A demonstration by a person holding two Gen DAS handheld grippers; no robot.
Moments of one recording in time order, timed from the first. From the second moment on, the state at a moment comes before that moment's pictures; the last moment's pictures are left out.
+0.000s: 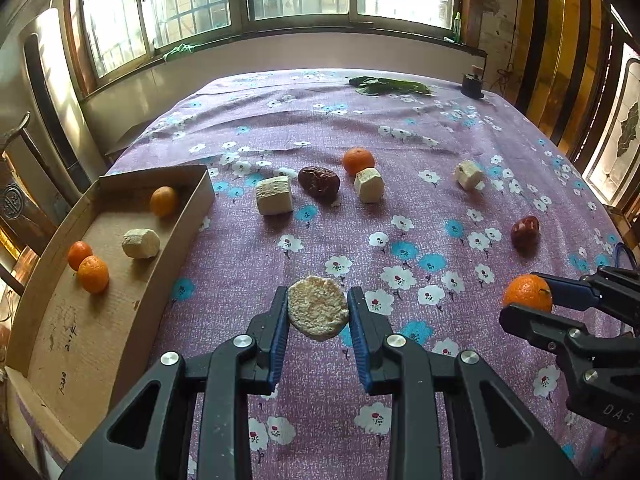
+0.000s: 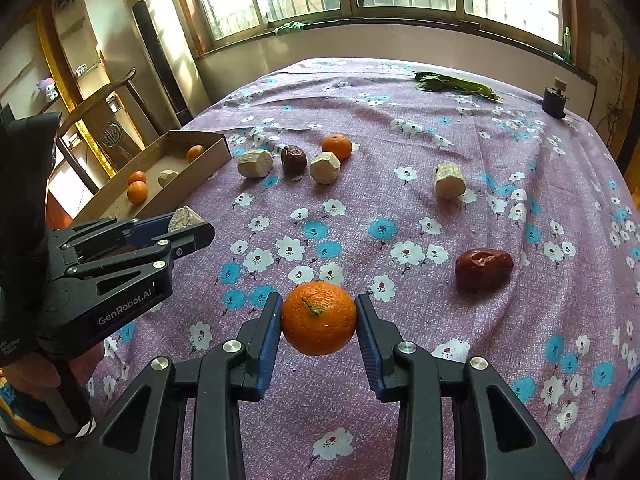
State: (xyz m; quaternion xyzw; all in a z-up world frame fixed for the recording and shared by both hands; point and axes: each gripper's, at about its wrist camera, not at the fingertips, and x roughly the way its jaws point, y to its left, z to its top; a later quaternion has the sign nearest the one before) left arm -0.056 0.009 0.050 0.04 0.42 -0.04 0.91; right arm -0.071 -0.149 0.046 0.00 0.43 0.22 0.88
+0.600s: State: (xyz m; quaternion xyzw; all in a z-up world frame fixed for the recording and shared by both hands) left arm -0.059 0.031 0.055 0.03 0.41 -0.01 0.91; right arm -0.063 -0.129 0.045 0.00 0.43 0.24 0.87
